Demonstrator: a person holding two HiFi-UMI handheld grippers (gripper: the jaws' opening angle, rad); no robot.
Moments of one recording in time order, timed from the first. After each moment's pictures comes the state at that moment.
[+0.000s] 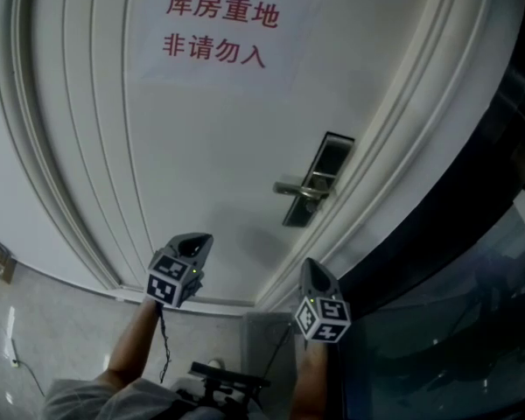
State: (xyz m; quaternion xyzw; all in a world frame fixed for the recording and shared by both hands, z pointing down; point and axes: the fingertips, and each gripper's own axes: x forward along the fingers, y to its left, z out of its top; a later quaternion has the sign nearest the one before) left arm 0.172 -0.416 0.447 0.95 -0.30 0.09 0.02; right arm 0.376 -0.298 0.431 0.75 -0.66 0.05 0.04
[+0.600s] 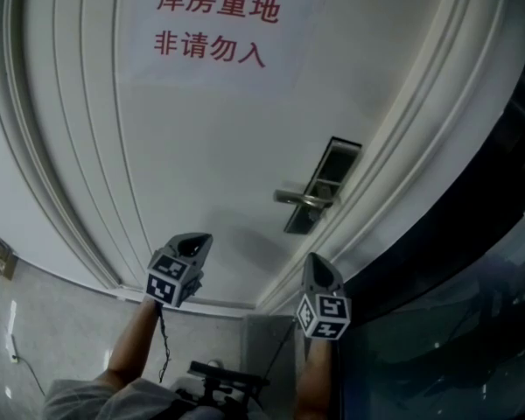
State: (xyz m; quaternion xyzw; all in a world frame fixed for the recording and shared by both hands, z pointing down) left arm 0.184 -0.443 0.456 0.94 -0.31 0.09 0.03; right arm 0.395 -0.335 0.424 0.74 -0.67 0.01 0.08
